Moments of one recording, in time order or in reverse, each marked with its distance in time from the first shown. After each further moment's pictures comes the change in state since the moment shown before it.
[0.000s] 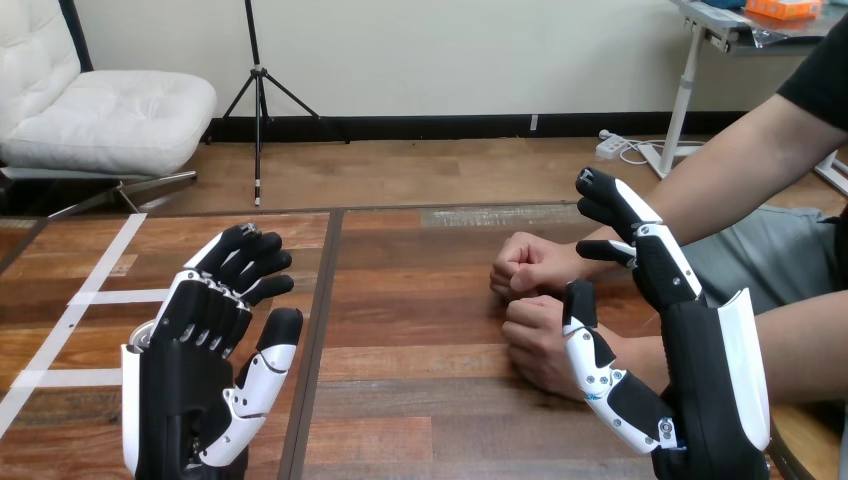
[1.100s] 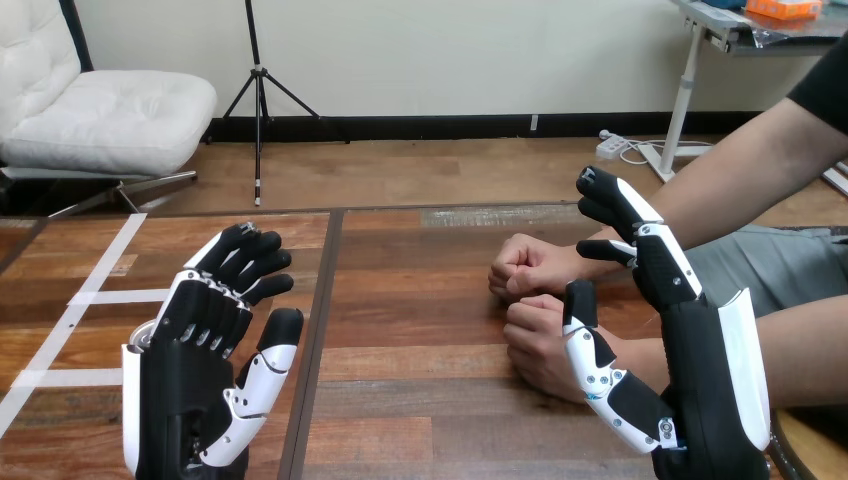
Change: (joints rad) left arm 0.000 0.000 0.000 0.001 -0.002 0.000 -0.005; right arm 0.000 0.000 0.000 0.000 0.002 0.000 0.000
